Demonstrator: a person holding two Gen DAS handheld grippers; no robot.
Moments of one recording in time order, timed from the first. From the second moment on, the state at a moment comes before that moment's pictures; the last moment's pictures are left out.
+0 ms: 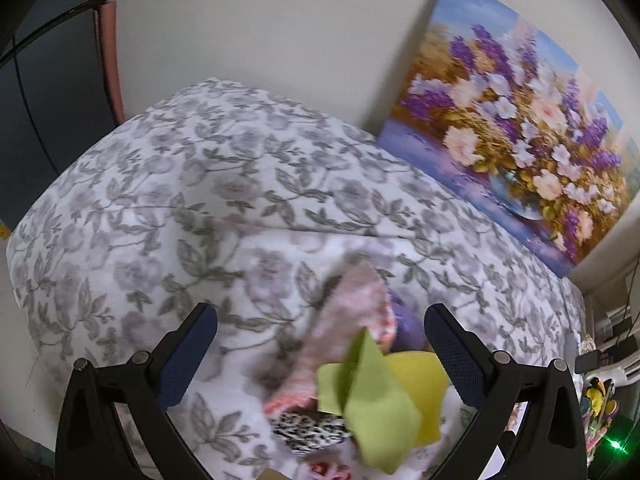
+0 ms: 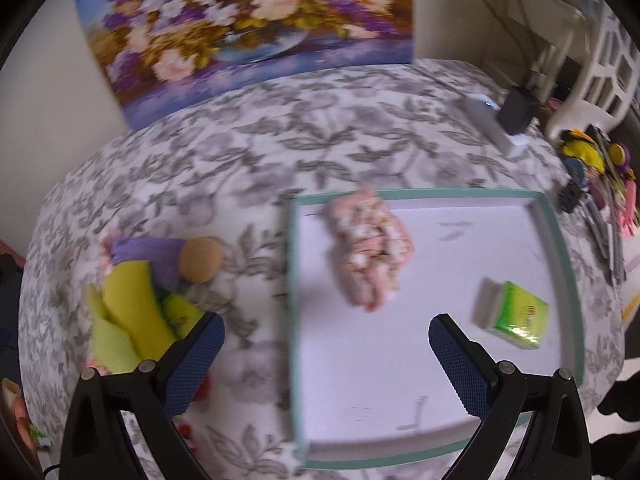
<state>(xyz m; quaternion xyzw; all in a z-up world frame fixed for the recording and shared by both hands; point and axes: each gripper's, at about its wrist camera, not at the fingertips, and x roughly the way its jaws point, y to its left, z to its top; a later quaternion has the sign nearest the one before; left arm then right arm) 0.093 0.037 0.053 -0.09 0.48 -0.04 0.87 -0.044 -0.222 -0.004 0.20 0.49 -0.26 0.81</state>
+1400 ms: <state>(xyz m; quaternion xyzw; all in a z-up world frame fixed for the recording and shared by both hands) 0.105 0.077 -0.041 -0.12 0.63 0.00 0.77 0.021 -0.105 -0.045 0.17 0.54 -0.13 0.81</state>
